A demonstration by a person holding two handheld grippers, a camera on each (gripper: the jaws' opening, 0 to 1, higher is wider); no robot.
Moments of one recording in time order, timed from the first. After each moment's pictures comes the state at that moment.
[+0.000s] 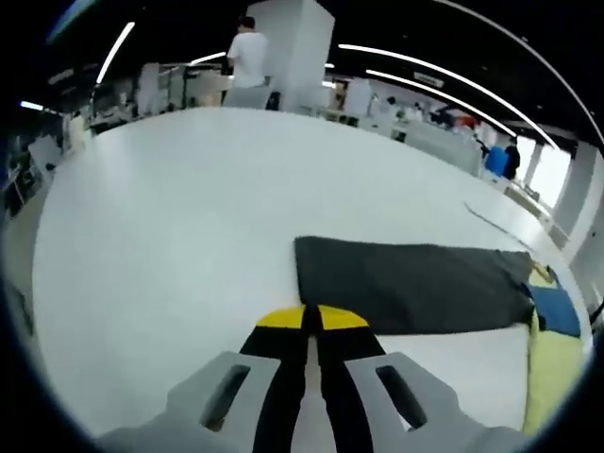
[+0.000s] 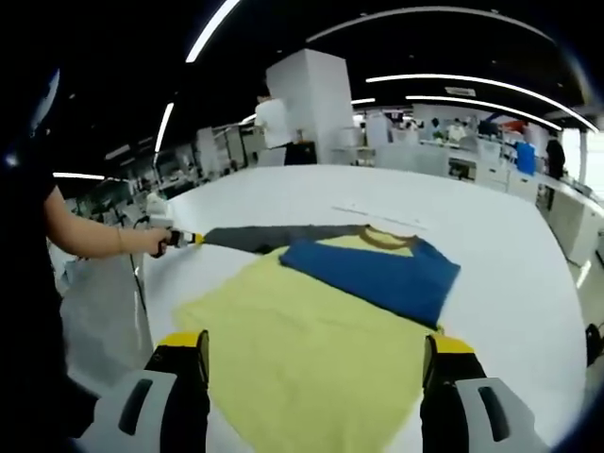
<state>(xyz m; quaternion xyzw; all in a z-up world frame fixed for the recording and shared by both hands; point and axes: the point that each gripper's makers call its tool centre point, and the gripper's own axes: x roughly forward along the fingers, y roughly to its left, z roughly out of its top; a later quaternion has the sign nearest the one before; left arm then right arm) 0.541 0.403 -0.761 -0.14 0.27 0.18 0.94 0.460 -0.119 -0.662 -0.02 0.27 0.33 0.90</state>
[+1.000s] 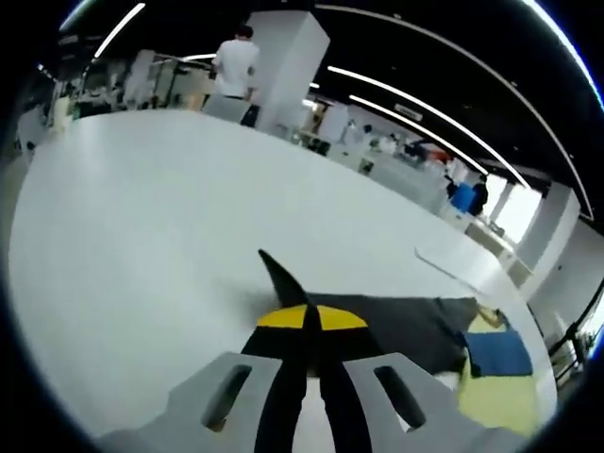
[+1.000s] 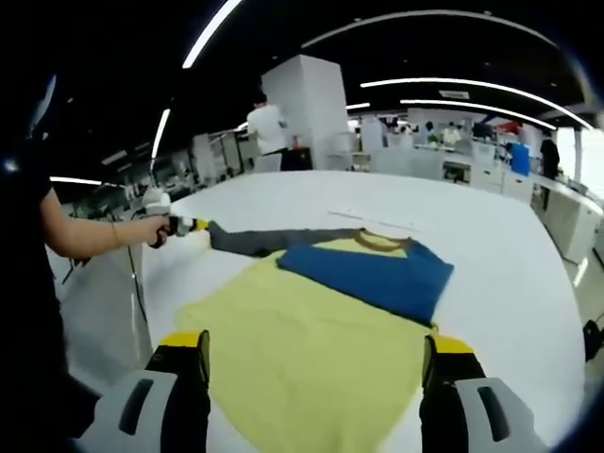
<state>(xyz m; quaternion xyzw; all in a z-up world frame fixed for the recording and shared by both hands) 0.571 0.355 -0.699 -0.21 0.20 0.10 0.95 0.454 -0.125 -0.658 -0.01 0.26 0.33 0.91</state>
